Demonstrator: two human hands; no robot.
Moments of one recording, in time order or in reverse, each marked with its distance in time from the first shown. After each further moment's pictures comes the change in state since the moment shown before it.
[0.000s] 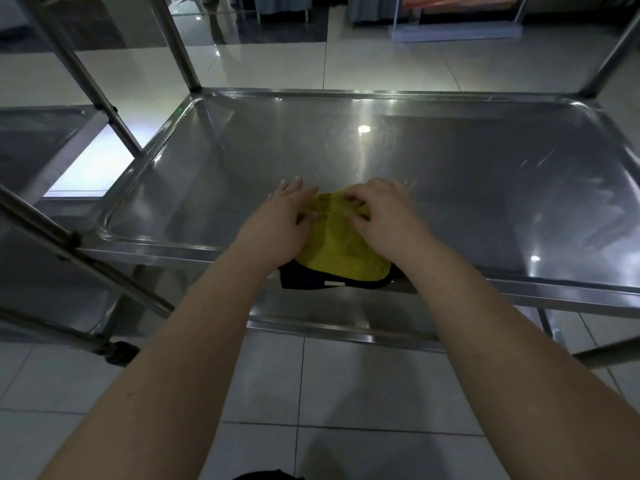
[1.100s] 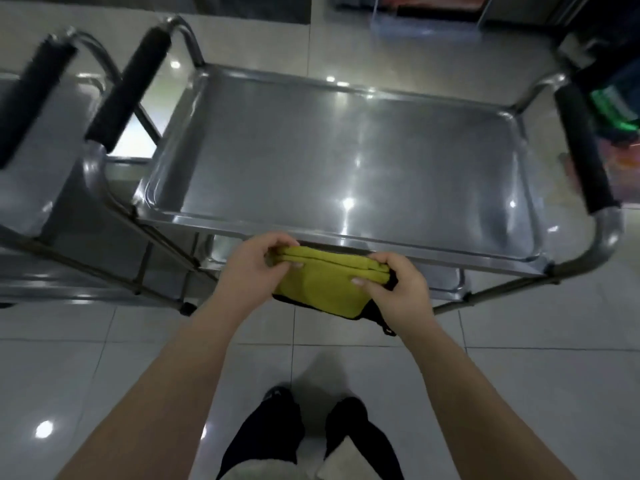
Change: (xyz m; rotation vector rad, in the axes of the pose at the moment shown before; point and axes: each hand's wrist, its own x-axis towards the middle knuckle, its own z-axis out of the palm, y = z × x) left_hand -0.142 0.179 -0.361 -0.484 0.050 -0.153; right_hand -0.081 -0.274 -0.351 0.578 0.048 0.469
